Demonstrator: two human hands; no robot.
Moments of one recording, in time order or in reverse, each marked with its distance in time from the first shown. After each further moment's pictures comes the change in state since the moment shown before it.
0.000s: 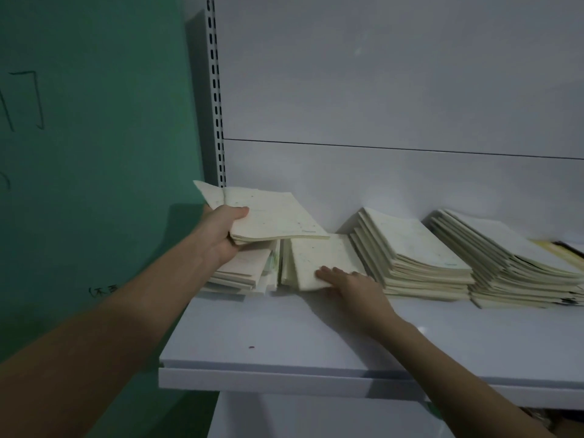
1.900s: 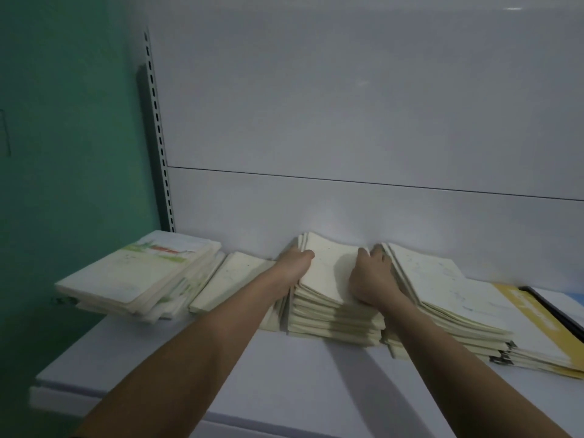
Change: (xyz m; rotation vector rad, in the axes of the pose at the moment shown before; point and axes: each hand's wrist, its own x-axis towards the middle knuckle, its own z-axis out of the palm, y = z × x) left_hand 0.025 -0.149 0.212 0.867 -0.110 0.009; right_hand 0.028 0.188 -0.079 0.164 -0.120 0.480
